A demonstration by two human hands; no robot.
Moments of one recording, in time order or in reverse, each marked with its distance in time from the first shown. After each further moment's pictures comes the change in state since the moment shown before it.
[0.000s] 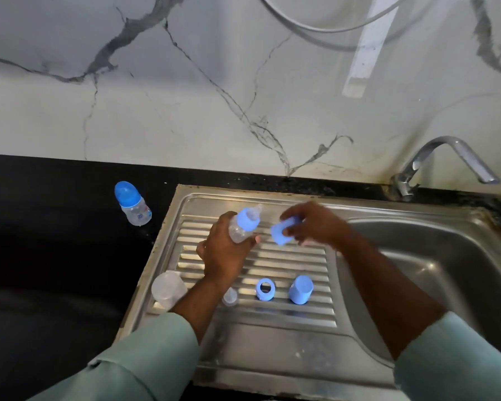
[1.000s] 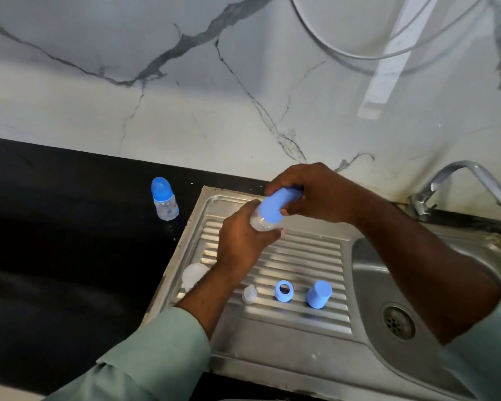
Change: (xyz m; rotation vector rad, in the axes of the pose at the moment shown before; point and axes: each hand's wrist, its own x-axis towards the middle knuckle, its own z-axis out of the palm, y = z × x) left_hand -0.006 0.030 -0.054 -0.147 -0.046 0.184; right_hand -0.029 -0.131 -0.014 -0.441 -0.023 -0.734
